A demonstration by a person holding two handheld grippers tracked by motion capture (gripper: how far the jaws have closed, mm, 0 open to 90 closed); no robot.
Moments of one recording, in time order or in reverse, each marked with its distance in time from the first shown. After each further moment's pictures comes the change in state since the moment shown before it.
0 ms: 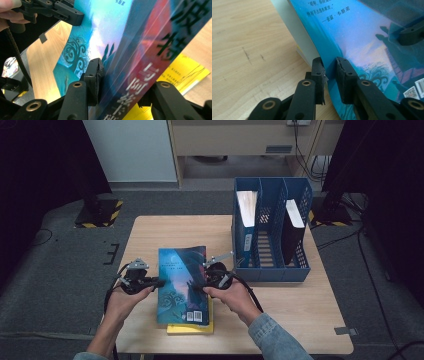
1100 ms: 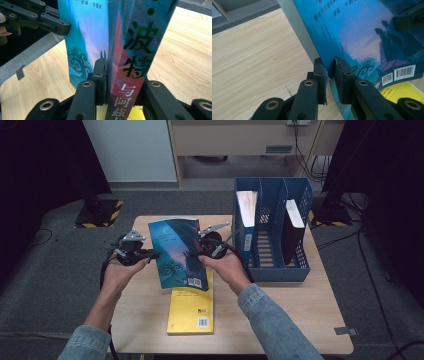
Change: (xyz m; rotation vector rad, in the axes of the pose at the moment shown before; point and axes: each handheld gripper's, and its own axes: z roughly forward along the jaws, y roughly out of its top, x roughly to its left) left arm 0.035 0.067 -0.010 -0.045 0.097 0.083; right arm -0.022 0.080 -0.008 -0.113 -0.130 -0.034
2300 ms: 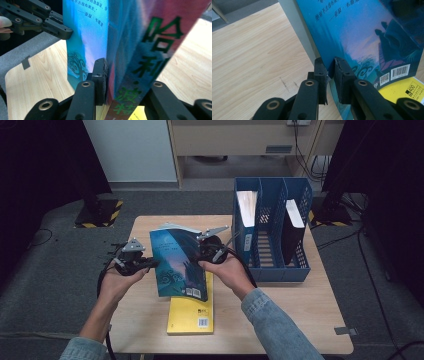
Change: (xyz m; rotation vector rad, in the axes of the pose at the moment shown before) left arm -0.021 -0.015 -0.014 0.011 0.003 0.053; right arm 0.016 -0.004 -0.013 0.005 0.013 -0.086
